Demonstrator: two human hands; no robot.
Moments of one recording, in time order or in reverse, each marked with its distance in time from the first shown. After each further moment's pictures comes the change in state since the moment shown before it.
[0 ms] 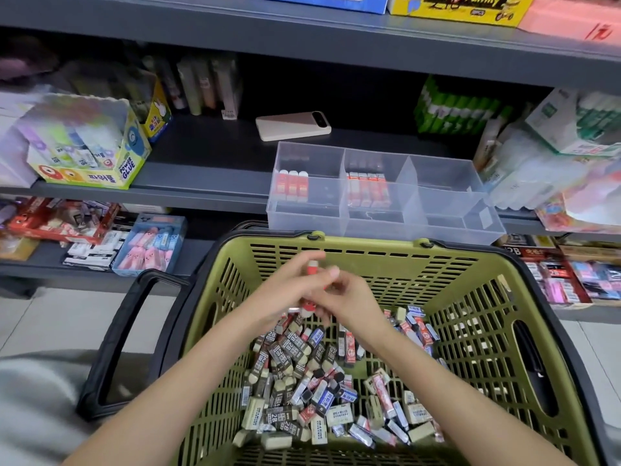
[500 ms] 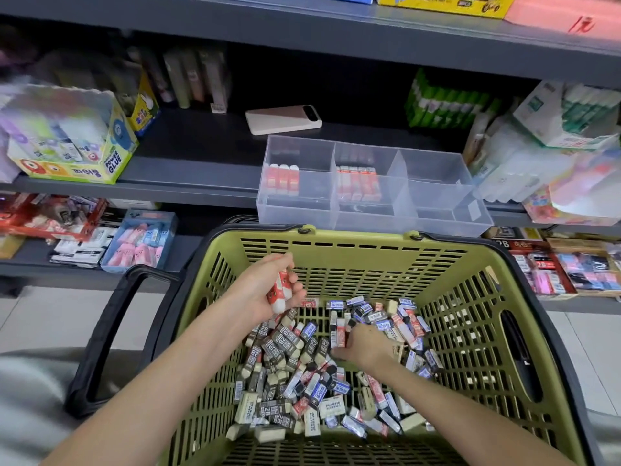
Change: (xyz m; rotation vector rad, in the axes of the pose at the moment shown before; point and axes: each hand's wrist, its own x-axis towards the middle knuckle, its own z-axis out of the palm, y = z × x) left_hand 0.015 -0.008 -0.006 -0.685 0.307 -0.375; right_hand -0.024 0.095 -0.028 -1.096 -0.024 0.570
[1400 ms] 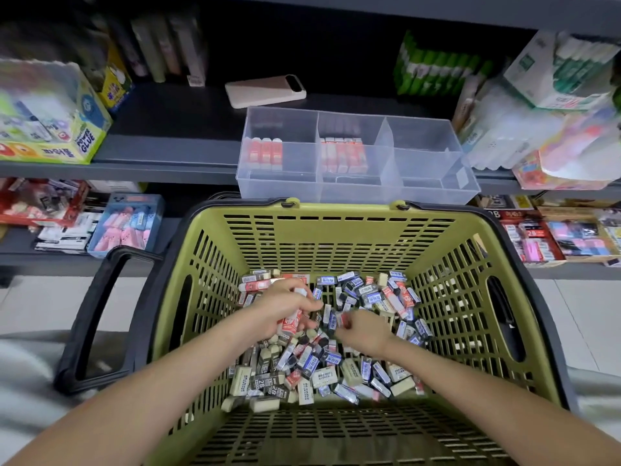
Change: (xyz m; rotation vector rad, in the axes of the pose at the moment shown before) left_hand 0.020 -0.069 0.001 0.589 -0.115 -0.058; right_hand -0.013 0.021 0.006 0.182 -0.131 -0.113
